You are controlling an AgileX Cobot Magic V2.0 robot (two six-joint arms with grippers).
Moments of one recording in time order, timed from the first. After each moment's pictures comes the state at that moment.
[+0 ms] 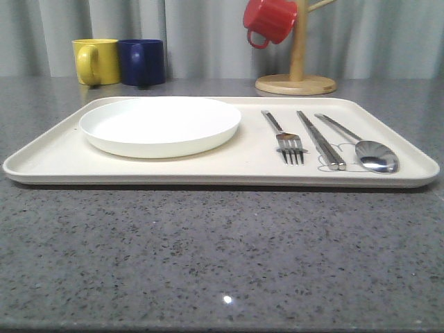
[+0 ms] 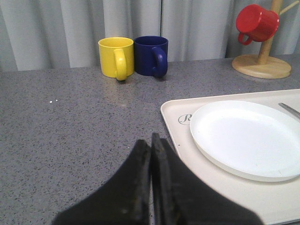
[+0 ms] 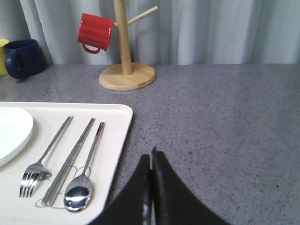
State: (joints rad) left arm -0.18 0.45 -0.42 -0.24 0.21 0.25; right arm 0.09 0.29 -0.44 -0.08 0.38 0.16
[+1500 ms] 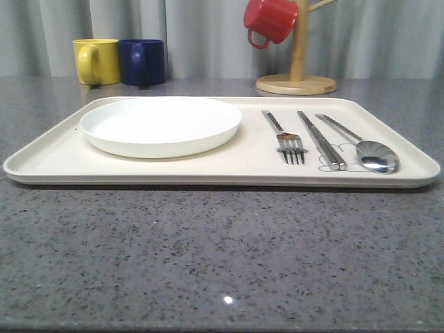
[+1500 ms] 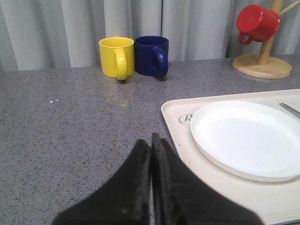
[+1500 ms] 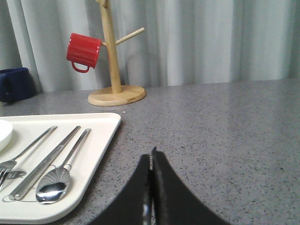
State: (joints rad) left arm -0.18 0.45 -0.42 -0.24 0.21 0.25; right arm 0.04 -0.01 0.03 0.03 -0.02 0.08
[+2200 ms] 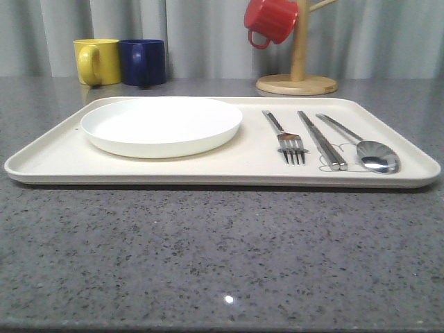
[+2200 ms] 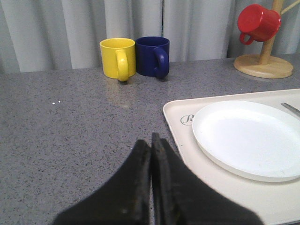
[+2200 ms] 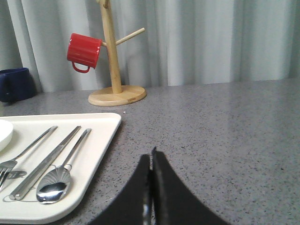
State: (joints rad) left arm -0.18 0.45 -0.42 -0.23 0.20 0.25; right arm 0.04 -0.01 0.03 0.03 -0.02 0.08
